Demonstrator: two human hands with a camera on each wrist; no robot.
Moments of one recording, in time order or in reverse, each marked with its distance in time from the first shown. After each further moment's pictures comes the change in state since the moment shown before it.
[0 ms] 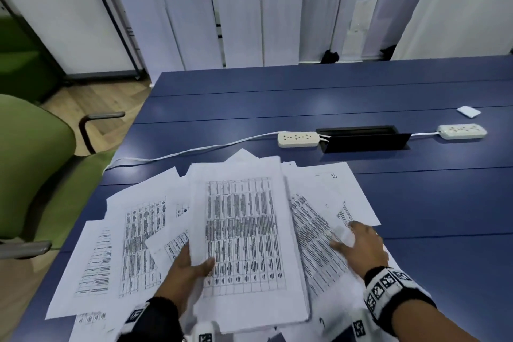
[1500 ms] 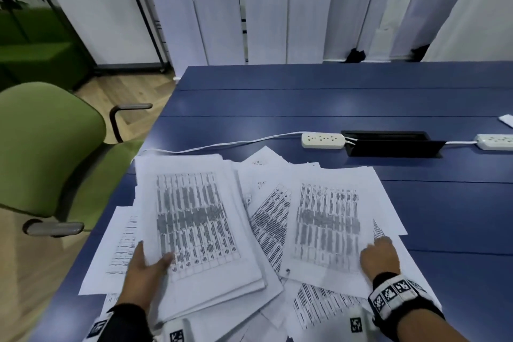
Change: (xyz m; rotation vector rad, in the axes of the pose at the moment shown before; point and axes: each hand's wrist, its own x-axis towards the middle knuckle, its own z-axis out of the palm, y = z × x) left_hand -0.024 0.011 -0.094 0.084 0.425 0.158; right_hand 0.011 -0.017 0.027 0.267 0.074 0.249
